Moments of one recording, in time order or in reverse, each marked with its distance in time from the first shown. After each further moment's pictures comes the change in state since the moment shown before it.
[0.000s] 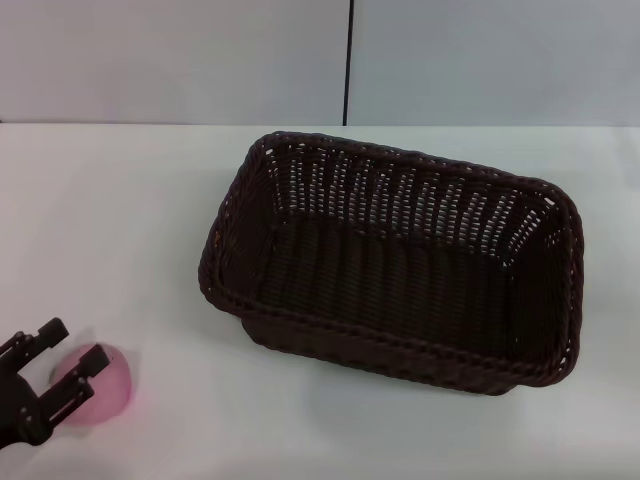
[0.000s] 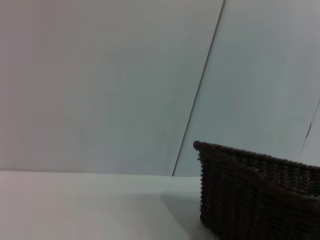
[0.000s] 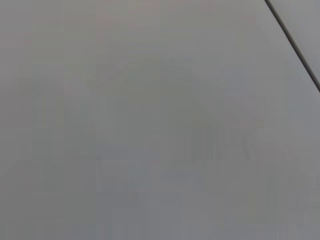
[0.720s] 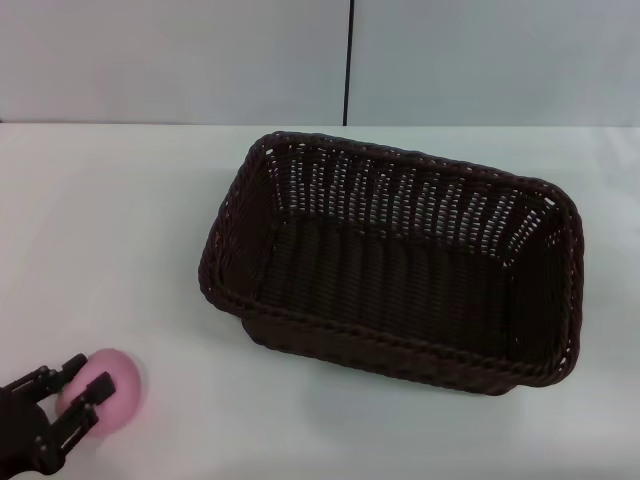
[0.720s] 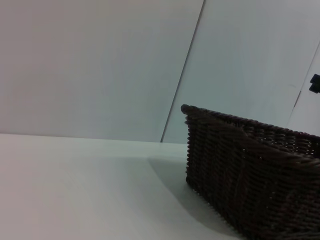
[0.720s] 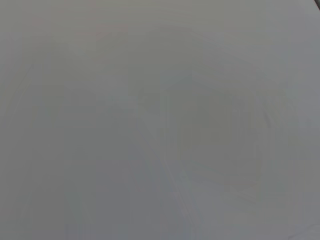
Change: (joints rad) left arm 0.014 0.004 0.039 0.002 0.048 -0.029 0.002; right arm 0.018 0.003 -0.032 0.016 -0.021 0.037 -0.013
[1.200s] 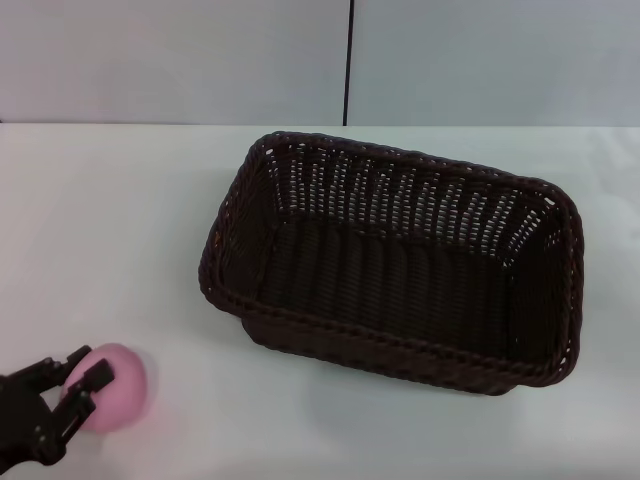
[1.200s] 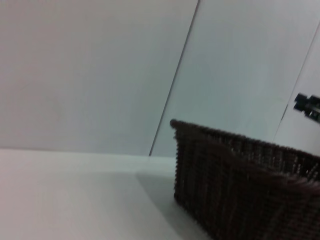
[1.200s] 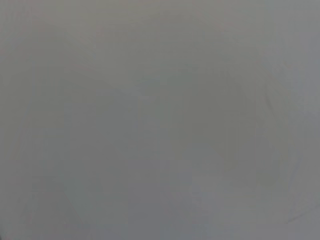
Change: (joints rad) left arm -0.012 0.005 -0.004 0.000 0.000 0.046 -0.020; right arm -0.002 0.002 -0.017 0.010 -0.001 0.016 0.000
